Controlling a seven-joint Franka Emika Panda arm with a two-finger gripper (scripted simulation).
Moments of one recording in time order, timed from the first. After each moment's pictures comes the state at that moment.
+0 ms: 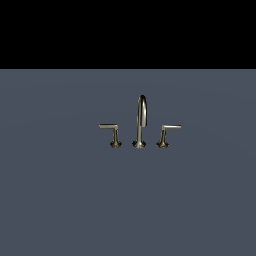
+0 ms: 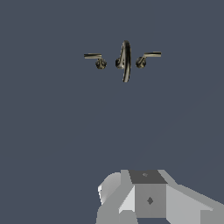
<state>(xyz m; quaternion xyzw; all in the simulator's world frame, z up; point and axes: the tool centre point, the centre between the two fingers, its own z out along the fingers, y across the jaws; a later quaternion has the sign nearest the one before) -0.228 -0.005 0.471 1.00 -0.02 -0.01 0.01</state>
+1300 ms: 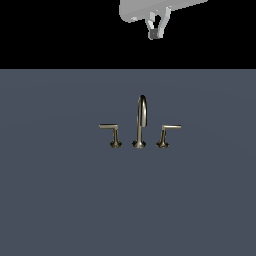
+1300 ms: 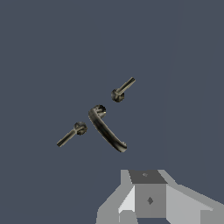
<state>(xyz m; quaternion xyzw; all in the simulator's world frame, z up) -0.046 -0.063 0.361 0.93 -0.36 -0.01 0.00</state>
